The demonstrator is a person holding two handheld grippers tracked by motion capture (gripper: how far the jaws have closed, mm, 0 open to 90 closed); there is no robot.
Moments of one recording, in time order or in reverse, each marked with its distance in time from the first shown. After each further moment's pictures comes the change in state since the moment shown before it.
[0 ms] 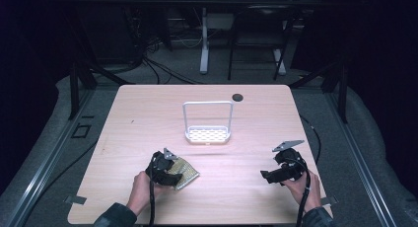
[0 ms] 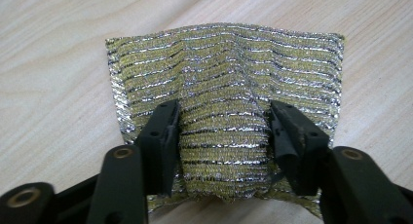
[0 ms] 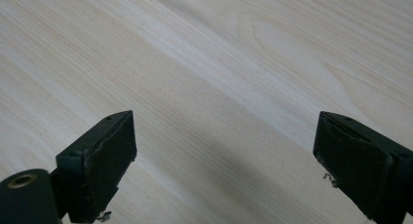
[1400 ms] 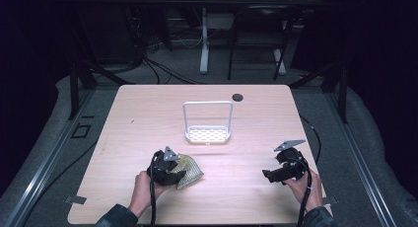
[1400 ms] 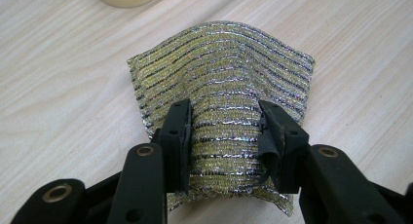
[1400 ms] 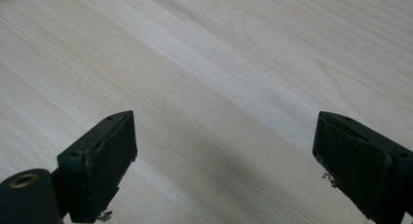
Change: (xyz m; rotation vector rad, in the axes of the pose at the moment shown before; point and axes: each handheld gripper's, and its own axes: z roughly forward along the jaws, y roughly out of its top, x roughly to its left) left arm -0.012 0.008 -0.018 -0.112 -0.037 0.035; right arm -0.005 -0.001 0.000 0.007 -0.014 0.002
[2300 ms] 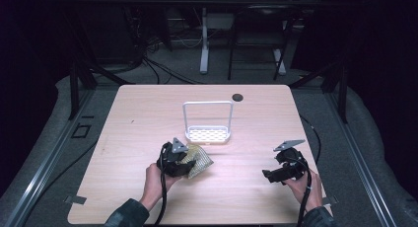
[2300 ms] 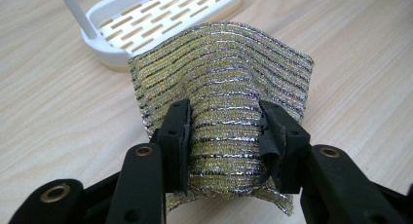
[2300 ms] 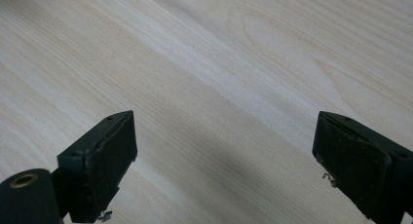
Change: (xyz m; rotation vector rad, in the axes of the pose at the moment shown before) left arm -0.009 0.032 0.010 -0.103 0.009 -0.018; right arm 0.001 0.000 0.000 0.003 -0.003 -0.001
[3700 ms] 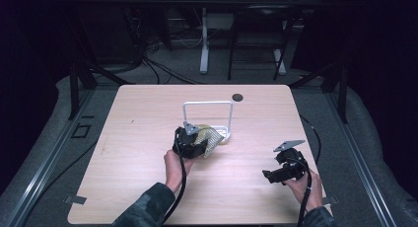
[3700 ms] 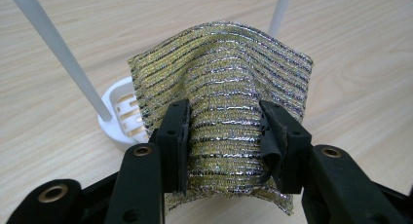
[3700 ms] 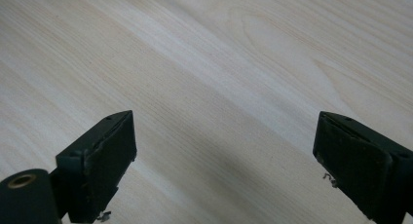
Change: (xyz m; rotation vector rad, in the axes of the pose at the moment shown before) left arm -0.004 0.051 0.037 -0.122 0.130 -0.145; right arm 0.000 -0.001 -0.001 -0.001 -0.001 -0.007
